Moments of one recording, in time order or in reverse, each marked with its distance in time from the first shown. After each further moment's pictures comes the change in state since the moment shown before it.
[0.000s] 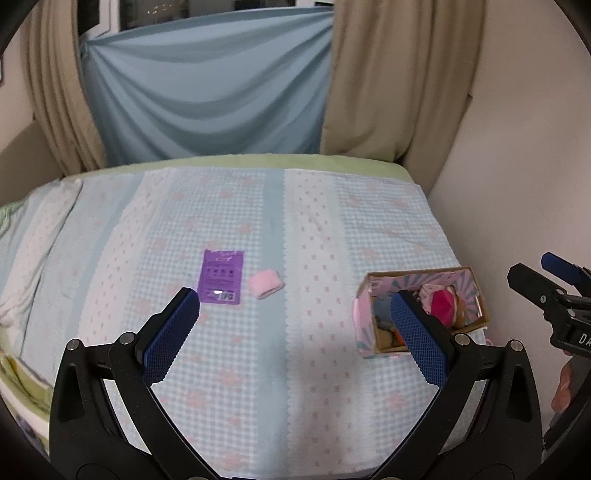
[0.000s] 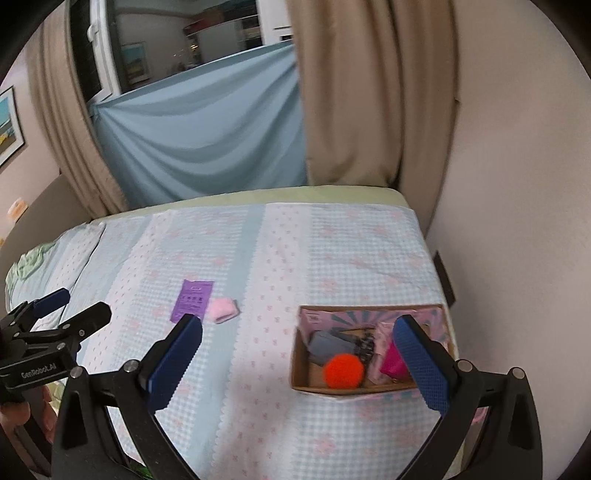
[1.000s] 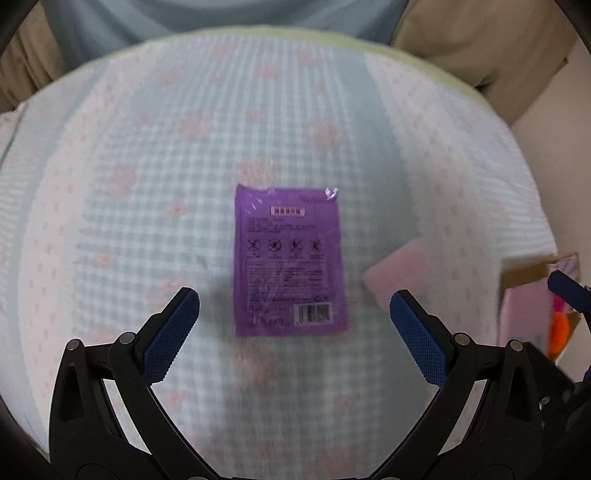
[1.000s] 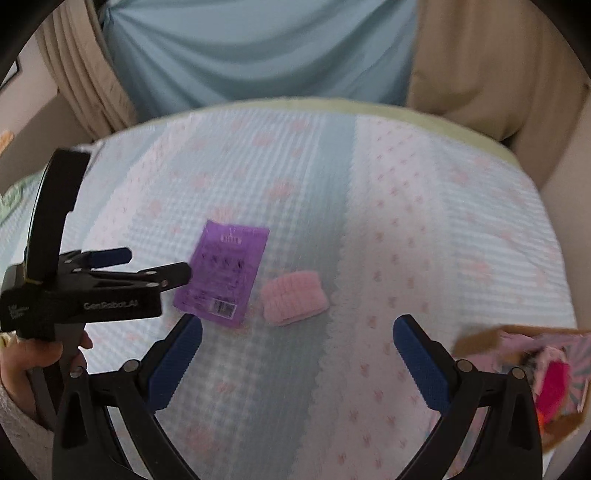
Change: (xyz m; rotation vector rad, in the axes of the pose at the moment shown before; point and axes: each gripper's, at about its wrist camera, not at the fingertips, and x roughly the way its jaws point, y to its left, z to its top) left arm 0.379 0.195 -0.021 -0.036 0.370 -0.065; right arm 0.319 0.179 -0.032 -0.129 0.250 0.069
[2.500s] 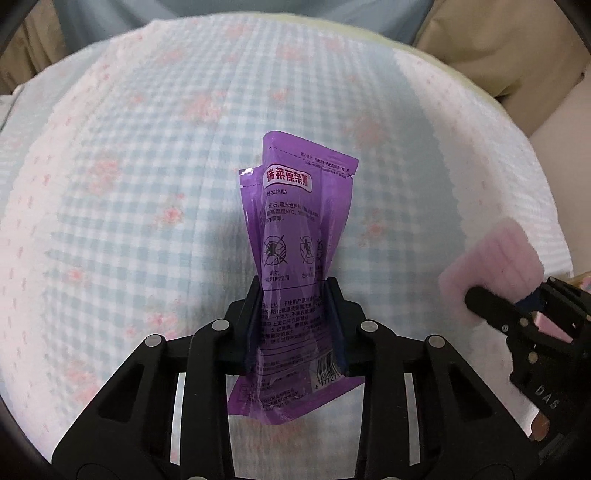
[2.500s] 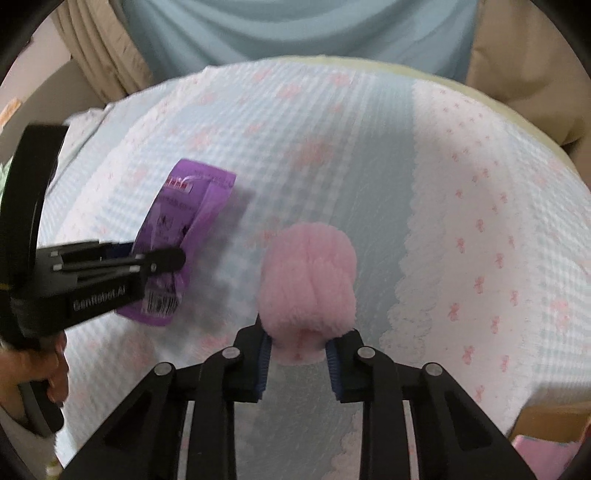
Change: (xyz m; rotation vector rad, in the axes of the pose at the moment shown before) left arm 0.036 0.043 0.003 -0.044 -0.048 -0.007; right arm 0.122 0.011 0.010 -0.099 0.075 0.093
